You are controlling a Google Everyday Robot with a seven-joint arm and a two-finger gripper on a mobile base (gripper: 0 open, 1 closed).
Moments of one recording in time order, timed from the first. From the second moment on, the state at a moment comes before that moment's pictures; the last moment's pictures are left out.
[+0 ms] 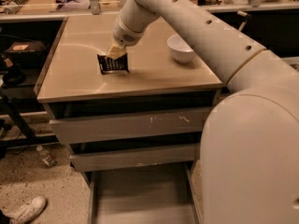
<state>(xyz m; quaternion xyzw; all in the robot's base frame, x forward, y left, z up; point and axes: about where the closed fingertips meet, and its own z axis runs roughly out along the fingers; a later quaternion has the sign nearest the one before) 0.720 0.105 0.873 -0.70 0.64 0.09 0.30</state>
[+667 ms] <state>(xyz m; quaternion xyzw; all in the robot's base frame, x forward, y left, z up) 0.728 0.110 0.834 -0.70 0.64 0.11 0.29</state>
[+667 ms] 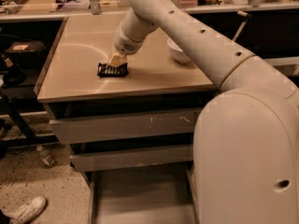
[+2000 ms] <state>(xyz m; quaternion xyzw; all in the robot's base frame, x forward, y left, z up) 0.728 0.110 0.834 -0.70 0.64 0.11 0.29</state>
